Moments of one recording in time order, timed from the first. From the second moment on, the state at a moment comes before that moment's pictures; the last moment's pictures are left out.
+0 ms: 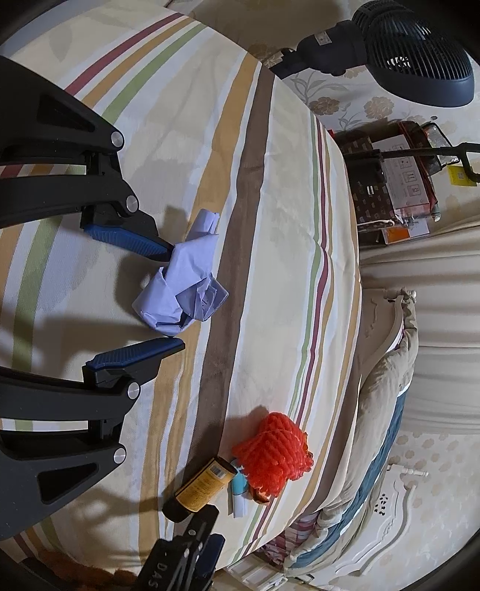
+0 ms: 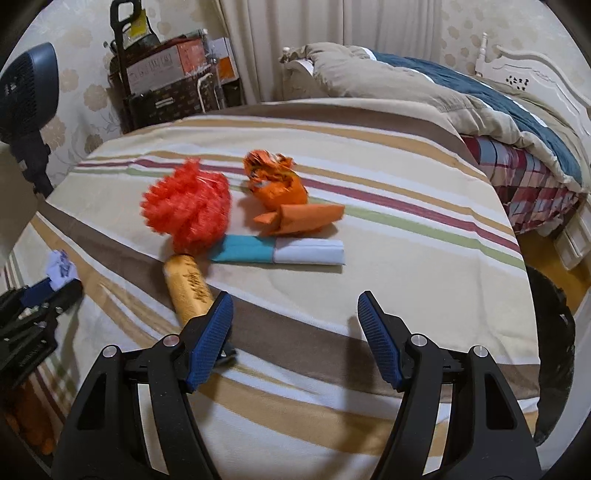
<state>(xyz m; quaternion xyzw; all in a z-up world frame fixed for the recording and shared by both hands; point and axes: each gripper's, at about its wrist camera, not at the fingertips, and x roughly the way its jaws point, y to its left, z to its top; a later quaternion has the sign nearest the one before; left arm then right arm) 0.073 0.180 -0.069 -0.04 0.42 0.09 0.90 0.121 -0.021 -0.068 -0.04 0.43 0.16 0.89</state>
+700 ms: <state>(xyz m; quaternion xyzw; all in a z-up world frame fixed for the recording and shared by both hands) 0.065 0.188 -0.068 -0.05 0.41 0.09 0.91 0.085 0.038 -0.075 -0.09 0.43 0.24 0.87</state>
